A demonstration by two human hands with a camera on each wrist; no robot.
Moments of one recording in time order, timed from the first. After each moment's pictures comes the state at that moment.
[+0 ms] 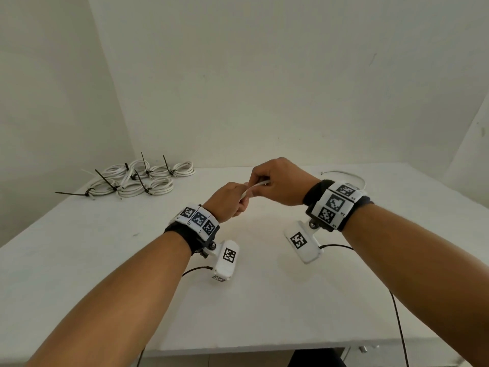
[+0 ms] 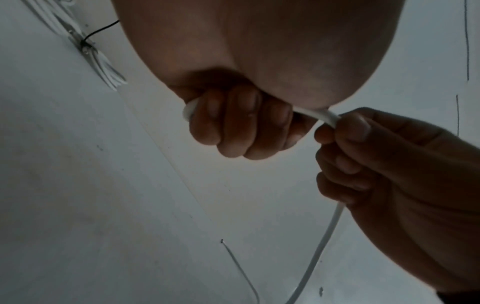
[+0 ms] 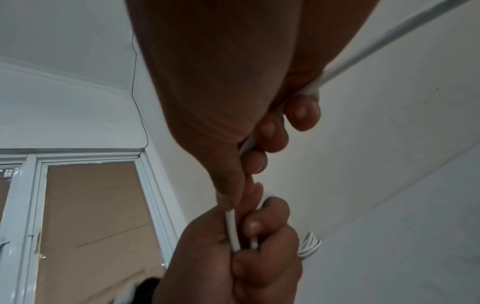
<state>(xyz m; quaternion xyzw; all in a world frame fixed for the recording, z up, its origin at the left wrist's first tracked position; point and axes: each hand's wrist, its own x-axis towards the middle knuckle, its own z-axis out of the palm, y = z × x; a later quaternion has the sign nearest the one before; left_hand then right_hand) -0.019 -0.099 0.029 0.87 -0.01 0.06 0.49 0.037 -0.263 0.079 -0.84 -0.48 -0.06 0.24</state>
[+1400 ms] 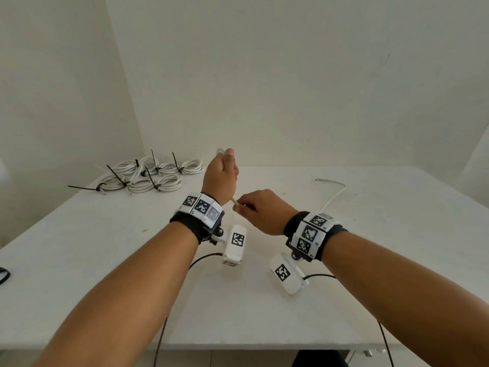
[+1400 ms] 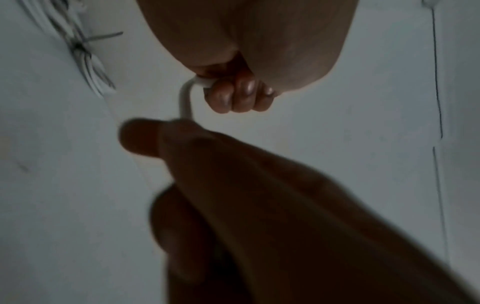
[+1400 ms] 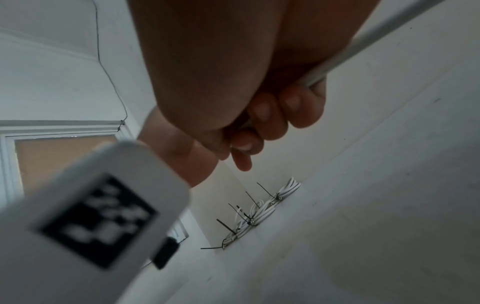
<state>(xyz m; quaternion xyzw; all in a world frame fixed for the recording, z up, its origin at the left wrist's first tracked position) -0.009 -0.081 0.045 0.76 0.04 0.33 0.56 0.012 -0.222 0.020 -0.85 -0.46 0.00 0.25</state>
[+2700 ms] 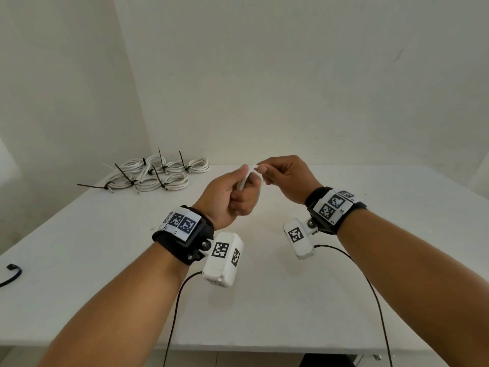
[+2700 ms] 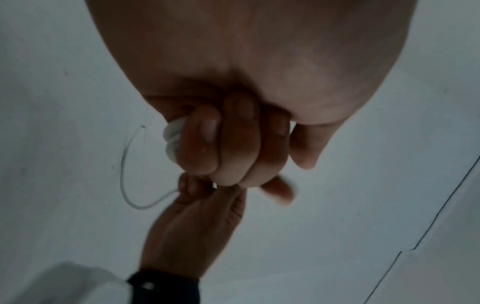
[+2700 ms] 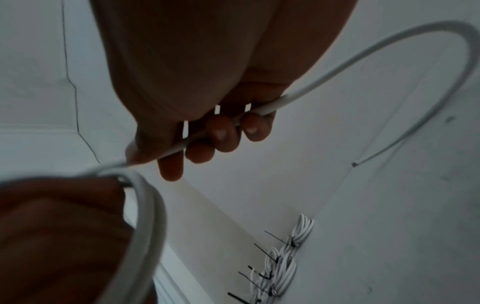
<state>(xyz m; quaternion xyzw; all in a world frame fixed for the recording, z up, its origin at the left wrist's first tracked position) -0.061 -0.083 0.046 0.57 -0.14 -0.02 0.81 0.053 -0.233 0.053 -0.72 -0.47 -0.07 0.50</state>
